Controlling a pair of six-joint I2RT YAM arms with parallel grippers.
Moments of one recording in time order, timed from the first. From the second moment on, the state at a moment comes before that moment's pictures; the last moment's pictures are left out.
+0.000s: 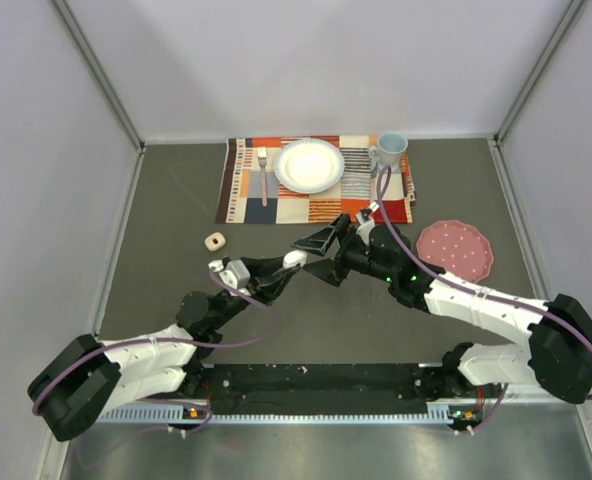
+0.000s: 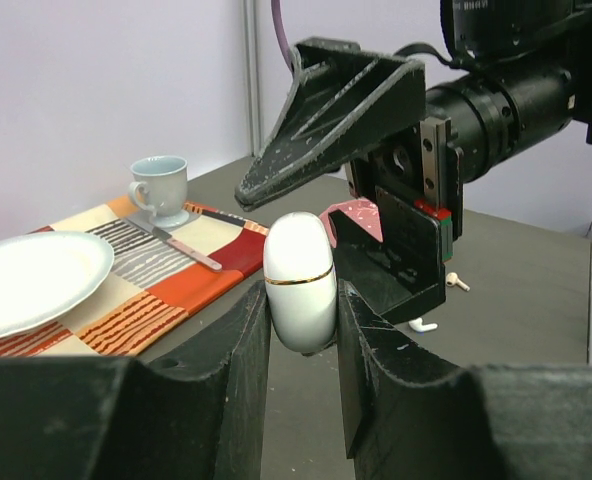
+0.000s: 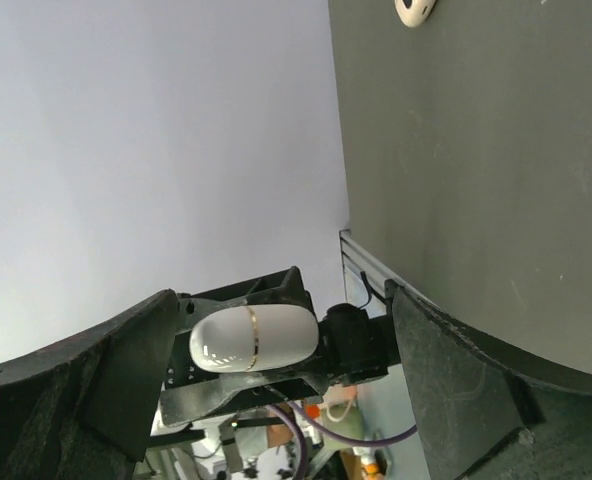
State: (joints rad) left arm -0.77 1.00 0.09 1.28 0.23 -0.10; right arm 0.82 1.22 0.69 0.29 -0.20 1.47
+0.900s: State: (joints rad) left arm -0.77 1.02 0.09 1.31 0.20 -0.09; right arm 0.84 1.22 0.60 0.50 -0.20 1.62
